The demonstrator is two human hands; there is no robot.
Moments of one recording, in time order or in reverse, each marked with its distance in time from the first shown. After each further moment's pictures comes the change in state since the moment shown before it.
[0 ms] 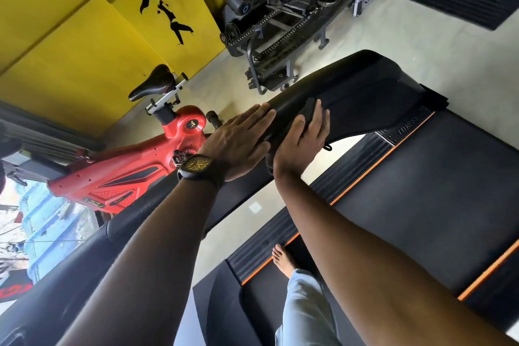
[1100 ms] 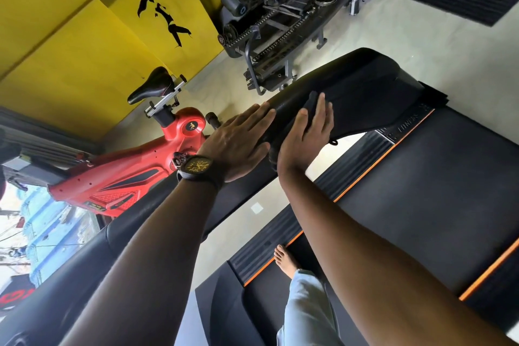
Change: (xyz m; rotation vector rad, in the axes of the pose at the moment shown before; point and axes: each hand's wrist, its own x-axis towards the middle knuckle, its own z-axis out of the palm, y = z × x) left_hand 0.002 0.000 0.003 0.074 0.027 0.015; right_hand 0.010 -0.006 -0.005 -0.004 -0.005 -0.033
